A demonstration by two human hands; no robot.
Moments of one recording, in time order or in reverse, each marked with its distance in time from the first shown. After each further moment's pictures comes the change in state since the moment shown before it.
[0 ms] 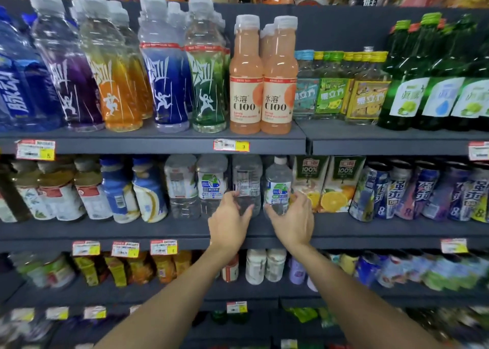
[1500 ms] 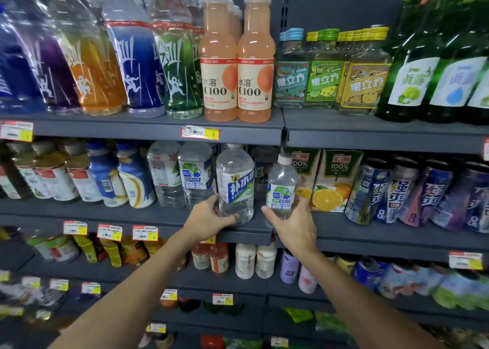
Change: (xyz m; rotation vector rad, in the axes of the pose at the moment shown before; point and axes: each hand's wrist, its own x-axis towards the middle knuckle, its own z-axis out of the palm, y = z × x) left_hand 0.011 -0.024 0.012 -0.066 -0.400 -0.175; right_hand 0.022 0.070 -0.018 0.143 -0.251 0.005
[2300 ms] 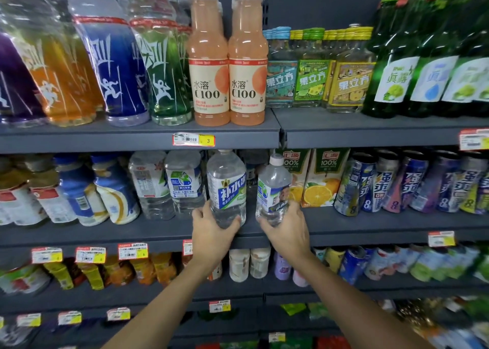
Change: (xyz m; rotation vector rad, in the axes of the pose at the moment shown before) left_hand -0.018 0.007 0.038 -0.133 0.299 0.030; right_hand -0.015 -0.009 0.011 -0.131 0.047 -0.004
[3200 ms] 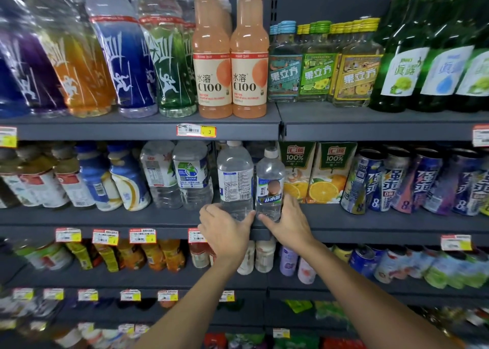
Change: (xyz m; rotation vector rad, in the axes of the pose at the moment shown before) left_hand -0.029 0.034 0.032 0.312 0.307 -0.112; right_hand 0.012 0.006 -0.009 -0.051 -0.255 -0.147
